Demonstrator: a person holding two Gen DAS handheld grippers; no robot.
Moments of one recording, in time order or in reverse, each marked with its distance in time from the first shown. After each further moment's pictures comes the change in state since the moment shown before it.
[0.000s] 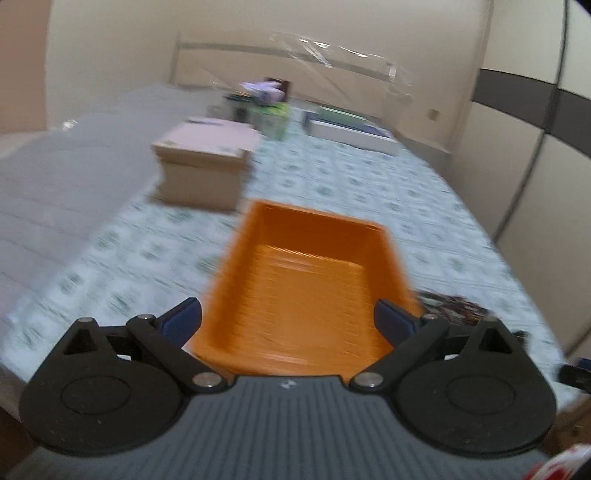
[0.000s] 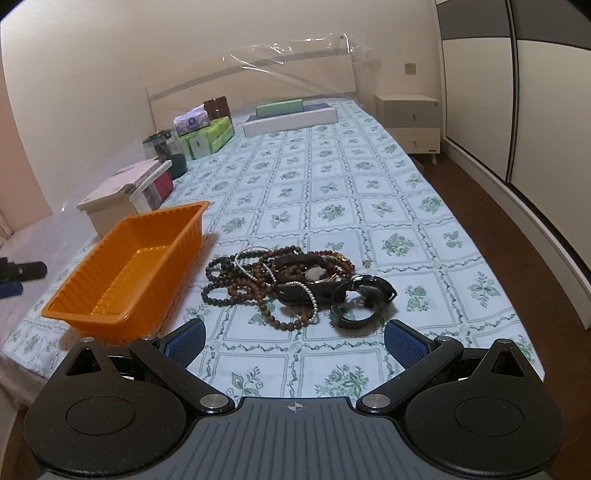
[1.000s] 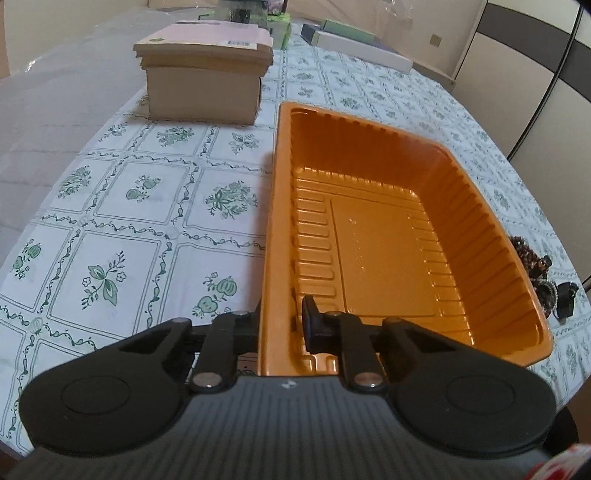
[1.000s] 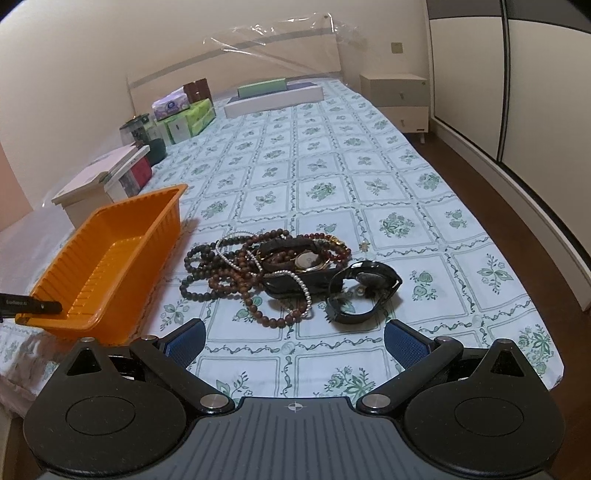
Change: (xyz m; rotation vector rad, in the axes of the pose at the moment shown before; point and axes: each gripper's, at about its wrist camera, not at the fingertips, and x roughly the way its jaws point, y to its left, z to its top) left arm 0.112 0.057 -0.013 0.034 0.295 -0.085; right arm 0.039 -0.005 0.000 0.037 0.056 -0.050
